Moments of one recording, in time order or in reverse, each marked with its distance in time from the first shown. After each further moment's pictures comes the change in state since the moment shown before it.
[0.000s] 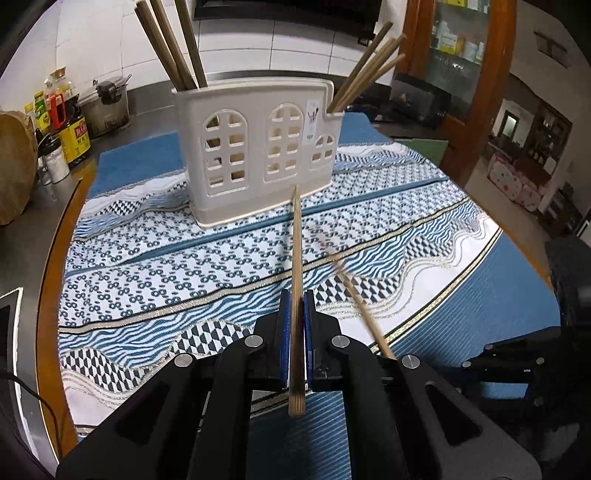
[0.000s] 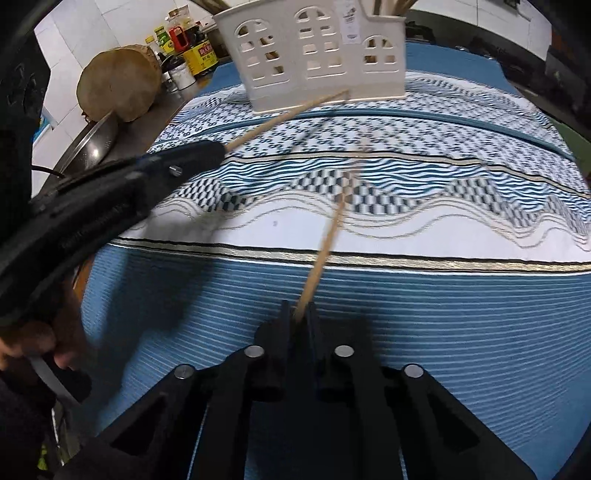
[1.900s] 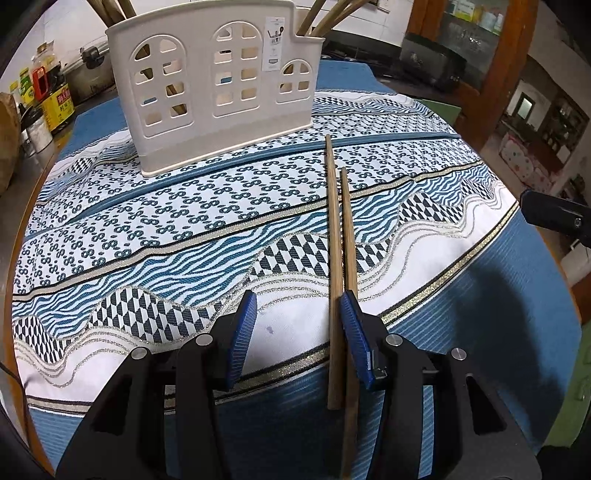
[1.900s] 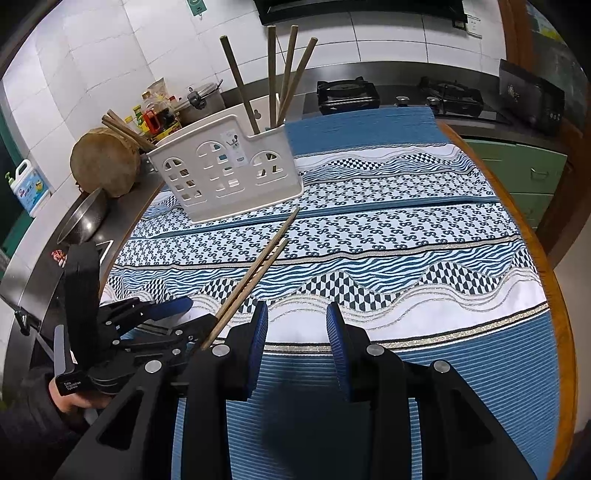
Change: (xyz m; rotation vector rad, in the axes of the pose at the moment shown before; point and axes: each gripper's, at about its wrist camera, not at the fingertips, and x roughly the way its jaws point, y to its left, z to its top) left arm 0.063 -0.043 -0.010 -0.030 0.177 0.031; right arm -0.080 -0.106 0.037 0.070 -0.215 -0.001
